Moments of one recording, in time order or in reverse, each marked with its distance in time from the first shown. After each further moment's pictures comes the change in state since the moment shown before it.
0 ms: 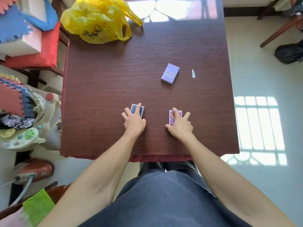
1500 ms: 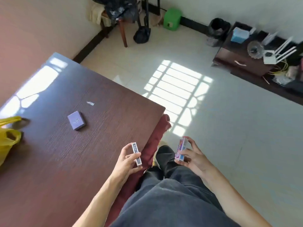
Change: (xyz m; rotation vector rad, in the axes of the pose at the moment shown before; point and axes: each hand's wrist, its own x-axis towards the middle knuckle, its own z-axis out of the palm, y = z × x) left_hand -0.133 0.028 0.036 -0.474 -1.024 0.329; right_hand -0.251 0.198 0.112 2.190 0.320 0.273
